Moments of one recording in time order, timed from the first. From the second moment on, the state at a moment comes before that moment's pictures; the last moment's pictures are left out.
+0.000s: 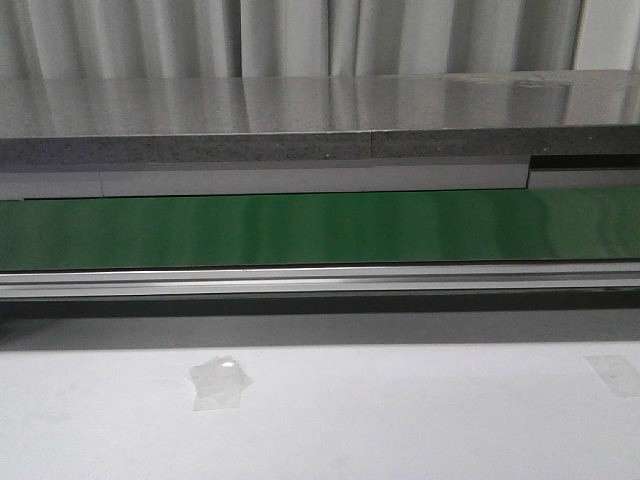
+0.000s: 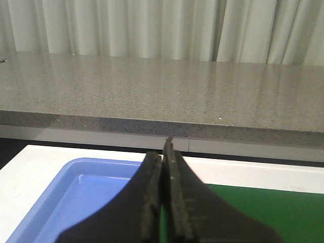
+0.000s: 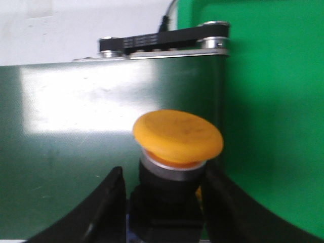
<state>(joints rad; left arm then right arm) 0.10 0.45 -0.36 -0.17 0.05 0.11 -0.33 1.70 -1.44 0.18 0.96 -0.29</state>
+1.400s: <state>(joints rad) 0.10 0.45 -0.36 -0.17 0.05 0.11 -0.47 1.97 -1.44 0.11 0.77 -0.29</state>
